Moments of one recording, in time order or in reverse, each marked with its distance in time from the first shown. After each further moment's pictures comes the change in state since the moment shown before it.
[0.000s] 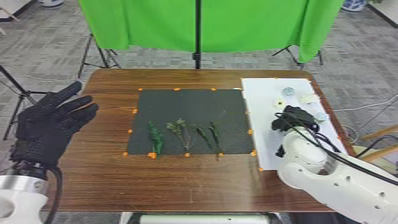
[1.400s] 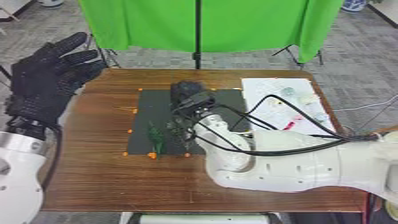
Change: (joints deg) left arm -16.1 6.1 1.5 2.6 1.2 -5.0 -2.2; right arm 34.3 -26.7 -37.3 4.3 -3.6 19.6 -16.4
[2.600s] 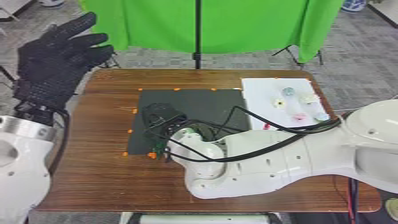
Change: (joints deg) left arm -8.6 3.1 6.2 3.6 -0.2 -3.8 2.4; right arm 7.6 -10.8 -11.2 2.9 15.7 2.5 -2.3
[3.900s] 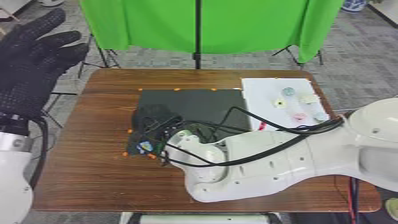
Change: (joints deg) left arm 12.4 -1.8 -10.6 -6.1 -0.4 4.7 3.3; right arm 0.5 1.0 1.2 -2.9 -1.3 -0.4 -3.1
